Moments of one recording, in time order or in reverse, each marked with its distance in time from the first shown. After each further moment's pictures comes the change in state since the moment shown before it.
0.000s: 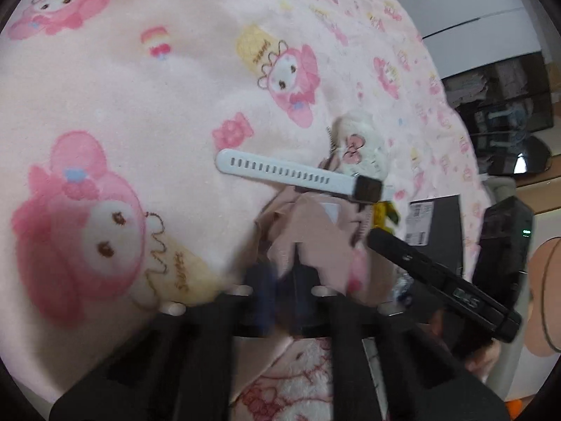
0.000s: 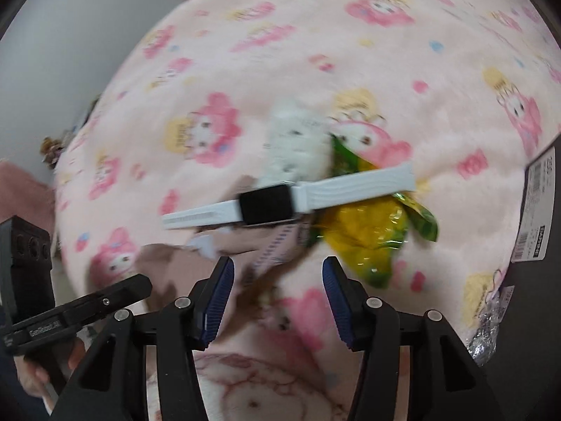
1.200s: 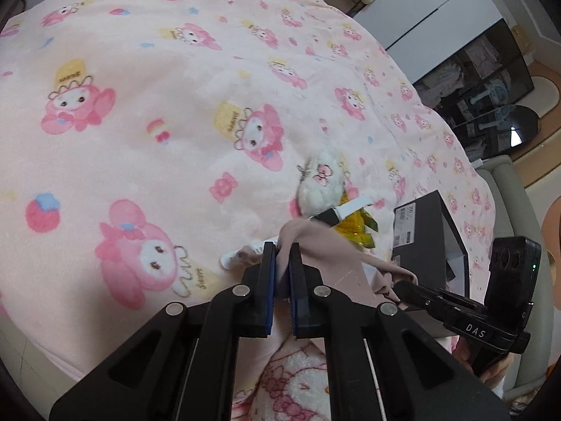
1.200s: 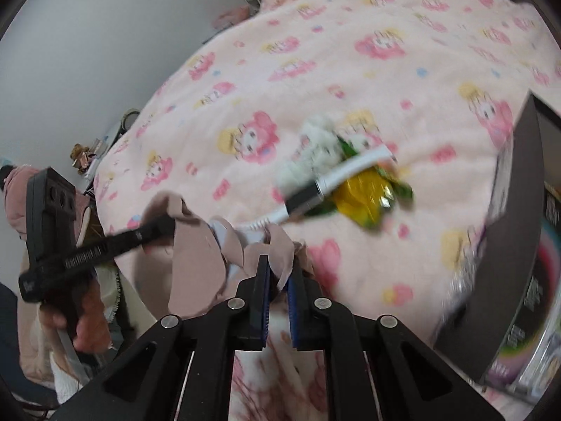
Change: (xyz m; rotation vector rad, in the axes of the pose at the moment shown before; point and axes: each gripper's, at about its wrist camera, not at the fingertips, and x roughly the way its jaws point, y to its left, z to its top) left arm -0.062 -0.023 -0.005 0.157 -0.163 0.034; right arm -0.079 -0.004 -0.054 -0.039 -0.088 0.102
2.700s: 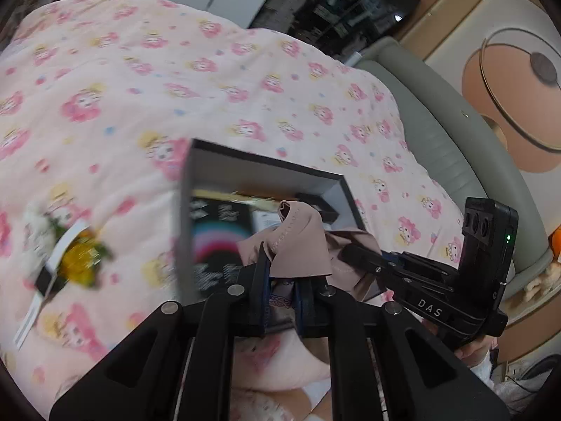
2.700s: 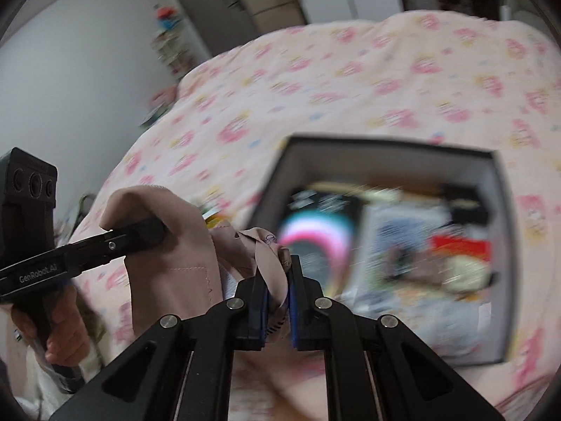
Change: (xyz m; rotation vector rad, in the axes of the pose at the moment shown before) left arm 0.061 -0.331 -0.052 0.537 0.187 -0.321; right arm -0.197 -0.151 -0.062 0.201 -0.354 -0.272
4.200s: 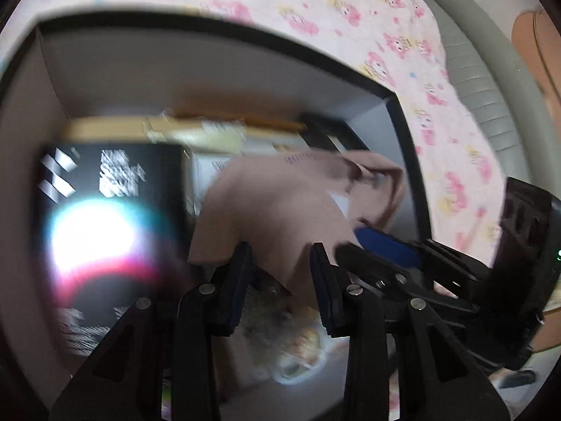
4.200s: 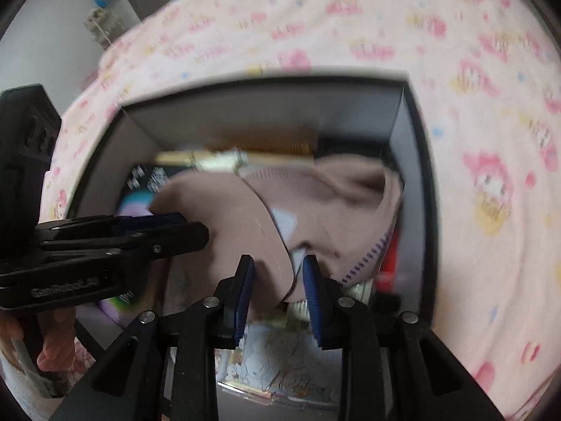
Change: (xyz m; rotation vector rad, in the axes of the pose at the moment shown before) left arm 0.197 -0.007 0.000 -0.079 0.376 0.021; right arm 0.083 -0.120 -0.008 0.100 0.220 -0.125
